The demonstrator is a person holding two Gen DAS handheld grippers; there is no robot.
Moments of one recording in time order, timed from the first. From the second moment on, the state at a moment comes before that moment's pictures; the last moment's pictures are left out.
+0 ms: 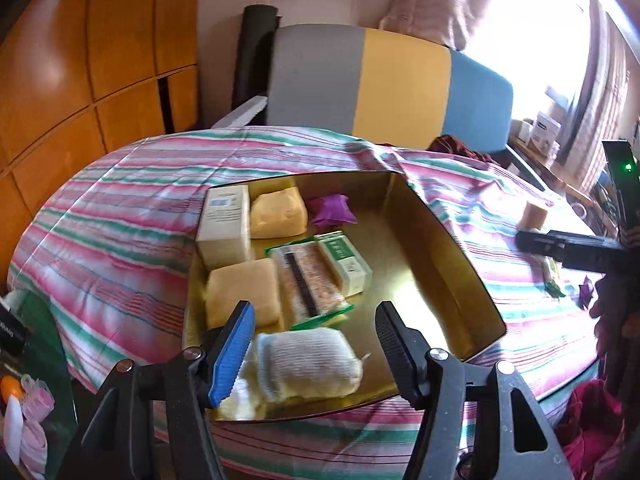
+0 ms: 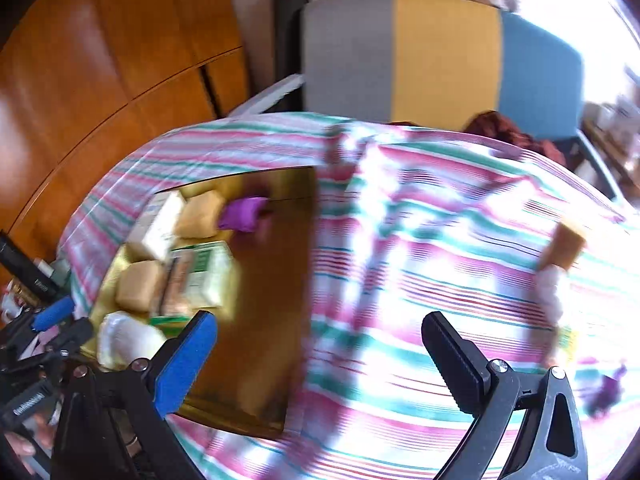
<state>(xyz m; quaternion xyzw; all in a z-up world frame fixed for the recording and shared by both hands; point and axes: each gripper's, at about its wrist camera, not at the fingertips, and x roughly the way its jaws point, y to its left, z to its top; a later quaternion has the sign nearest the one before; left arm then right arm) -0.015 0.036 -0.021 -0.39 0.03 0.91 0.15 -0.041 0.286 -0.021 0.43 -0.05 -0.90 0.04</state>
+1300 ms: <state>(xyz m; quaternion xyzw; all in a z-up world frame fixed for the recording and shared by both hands) -0.067 0.345 -0.020 -0.43 0.11 0.81 0.38 0.037 0.593 -0.048 0.33 -0.38 -0.84 -0.21</state>
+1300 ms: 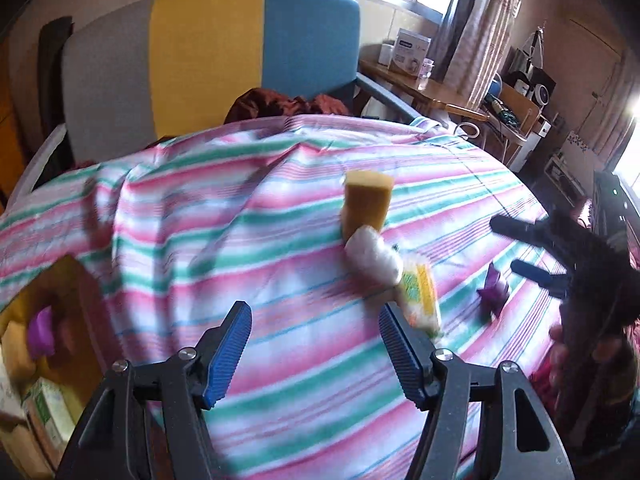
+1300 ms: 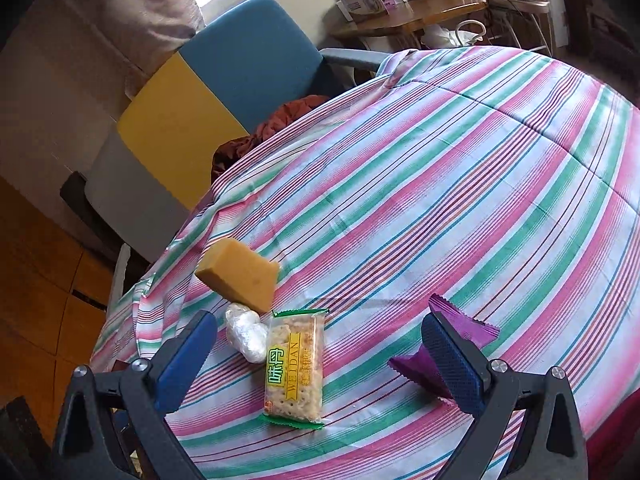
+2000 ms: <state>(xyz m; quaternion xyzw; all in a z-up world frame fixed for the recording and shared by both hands) -0.145 0.504 -0.082 -0.46 0.17 0.77 0.42 0.039 0.597 -0.049 0.32 -0.42 -0.83 -0.17</state>
